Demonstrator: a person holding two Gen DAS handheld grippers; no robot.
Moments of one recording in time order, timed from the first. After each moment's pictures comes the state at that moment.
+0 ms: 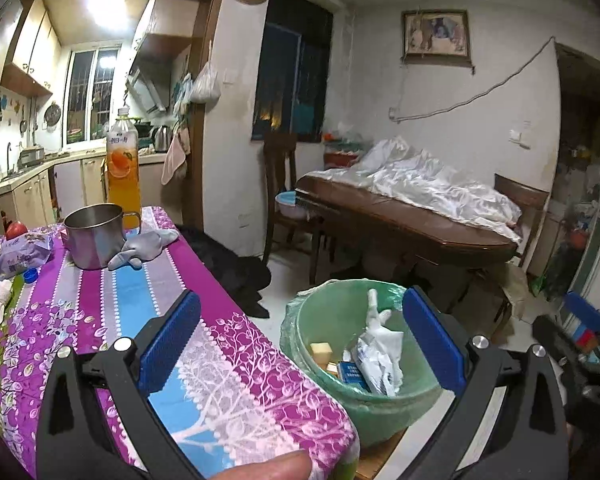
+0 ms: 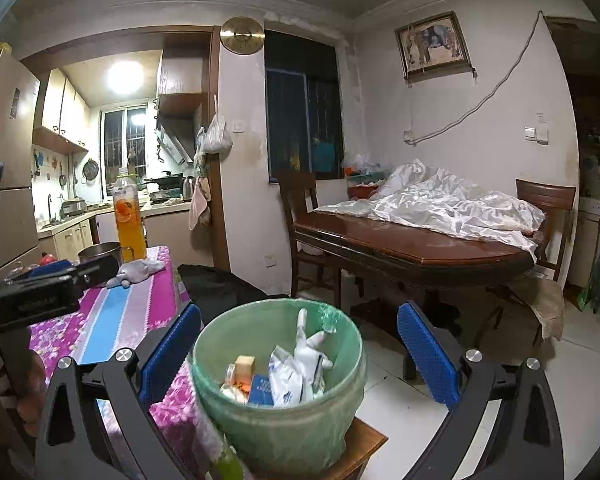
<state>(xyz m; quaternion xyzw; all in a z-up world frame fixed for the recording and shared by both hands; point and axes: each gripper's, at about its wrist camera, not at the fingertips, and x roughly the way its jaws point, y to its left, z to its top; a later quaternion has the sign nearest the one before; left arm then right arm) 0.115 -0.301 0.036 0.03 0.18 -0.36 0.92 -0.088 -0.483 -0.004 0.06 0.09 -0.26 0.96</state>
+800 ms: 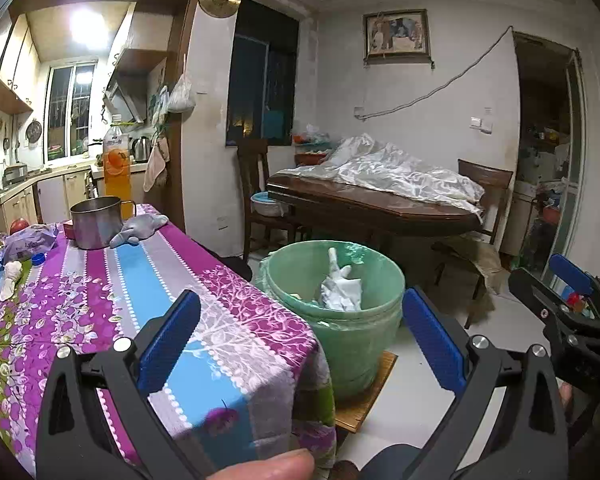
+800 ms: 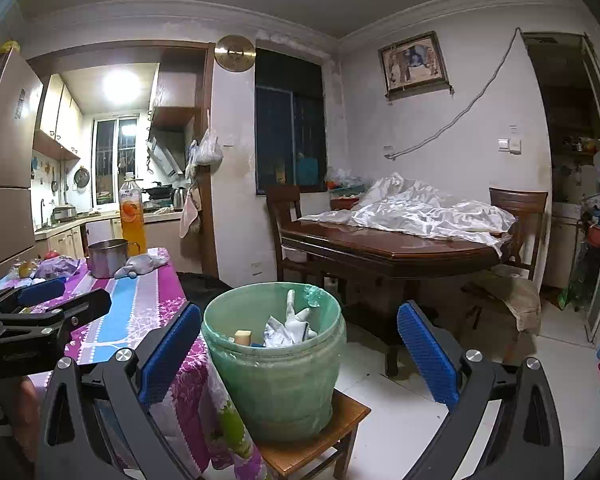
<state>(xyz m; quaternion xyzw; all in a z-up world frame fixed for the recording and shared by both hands) 0.023 -0.242 0.000 0.04 0.15 -0.41 0.90 -0.194 -0.408 -0.032 0.05 0.07 -0.30 0.95</state>
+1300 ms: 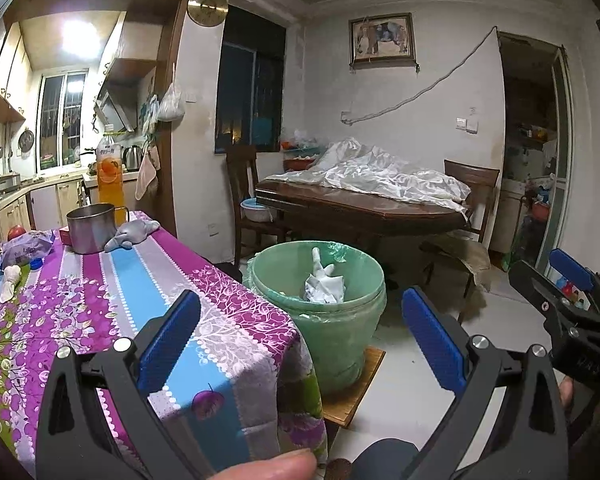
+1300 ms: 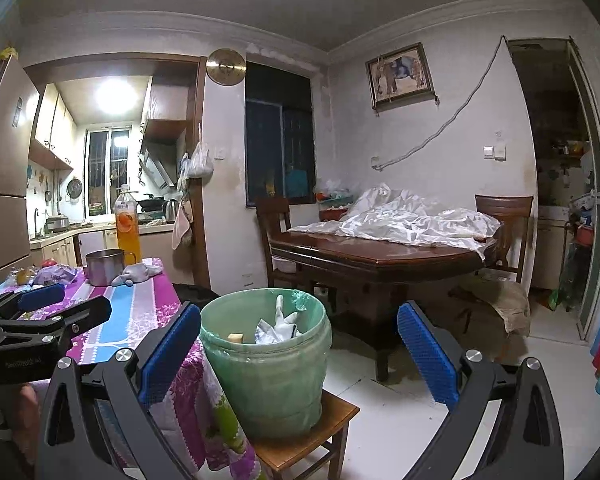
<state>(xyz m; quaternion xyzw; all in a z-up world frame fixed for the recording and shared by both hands) -0.007 -0.234 -0.001 0.05 0.14 -0.42 0.90 -0.239 -0.386 -0.033 0.05 0.04 -0.32 0.95</state>
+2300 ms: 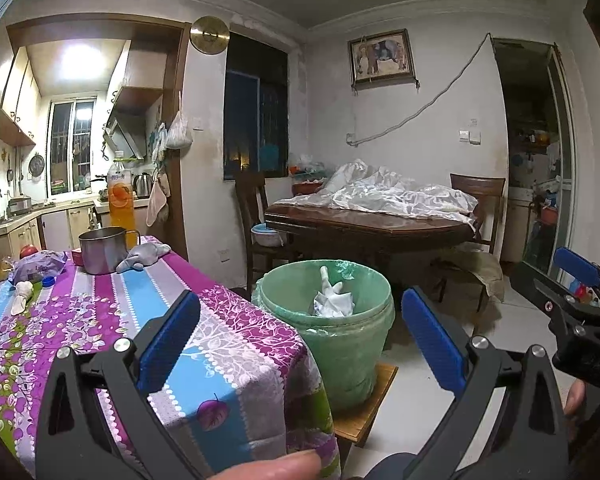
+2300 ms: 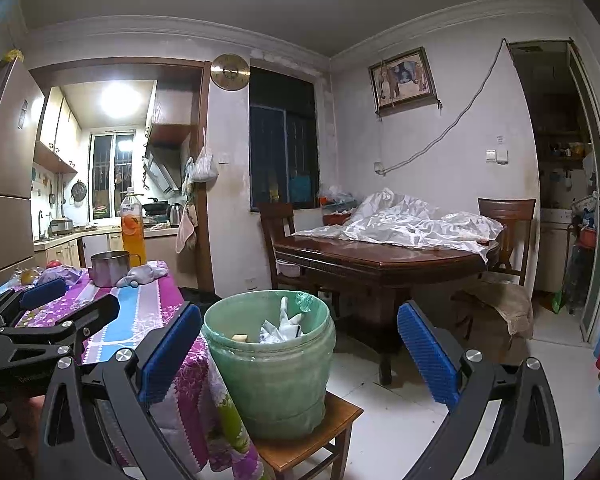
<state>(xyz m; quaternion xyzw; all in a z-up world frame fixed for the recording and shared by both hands) -0.026 -0.234 -0.007 0.05 0.09 -0.40 0.91 -0.245 -0.382 -0.030 0.05 0.04 -0.31 0.95</state>
